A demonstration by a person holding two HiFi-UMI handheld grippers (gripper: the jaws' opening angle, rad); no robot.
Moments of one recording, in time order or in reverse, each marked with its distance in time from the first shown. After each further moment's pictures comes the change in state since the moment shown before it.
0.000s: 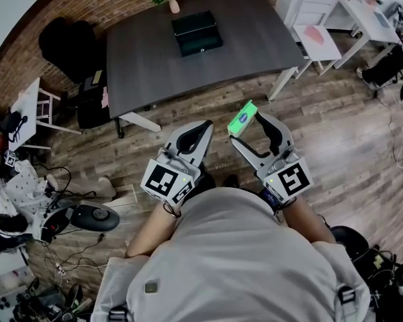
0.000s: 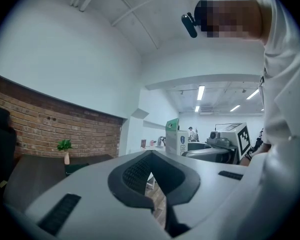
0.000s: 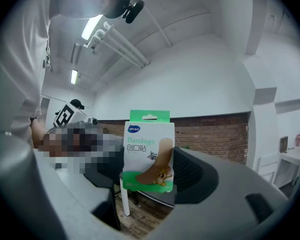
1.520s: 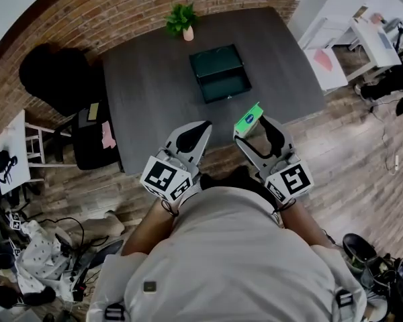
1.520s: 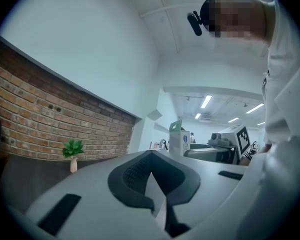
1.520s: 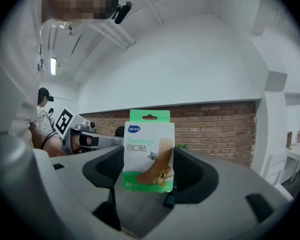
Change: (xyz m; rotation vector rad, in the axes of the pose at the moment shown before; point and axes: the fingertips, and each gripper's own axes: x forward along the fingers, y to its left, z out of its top) left arm 0.080 0.384 0.023 -0.145 0.001 -0.086; right arm 0.363 -0.104 0.004 0.038 0.117 -0.094
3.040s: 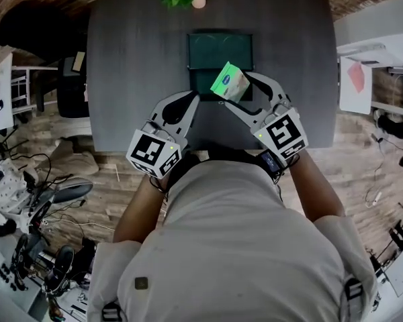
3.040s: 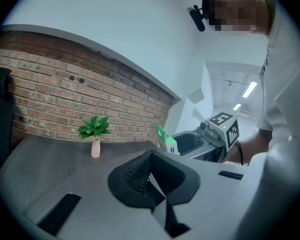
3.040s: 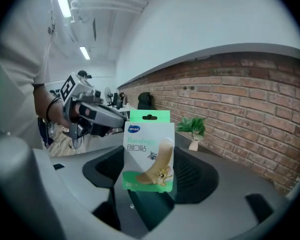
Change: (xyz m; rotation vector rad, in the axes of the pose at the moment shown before) left arm 0.184 0.156 -0.092 -0.113 0.172 0.383; right arm 0.188 -0.202 -0.124 -0.192 0.324 0.518
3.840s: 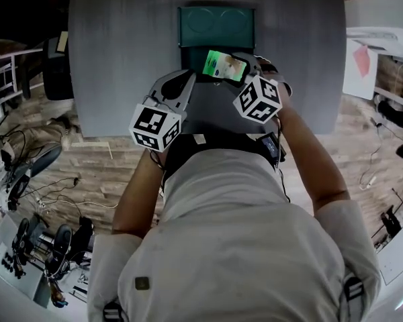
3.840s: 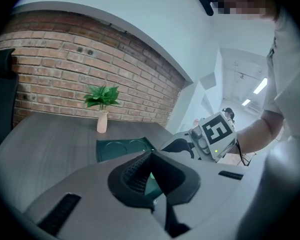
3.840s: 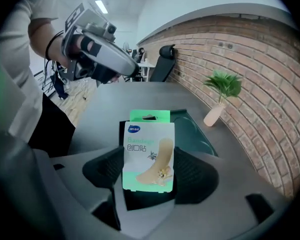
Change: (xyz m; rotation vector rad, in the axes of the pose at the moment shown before) left arm 0.043 0.042 -0.100 -0.072 0.181 0.060; right arm 0.085 -0.002 -0.167 -0.252 0.462 0.135
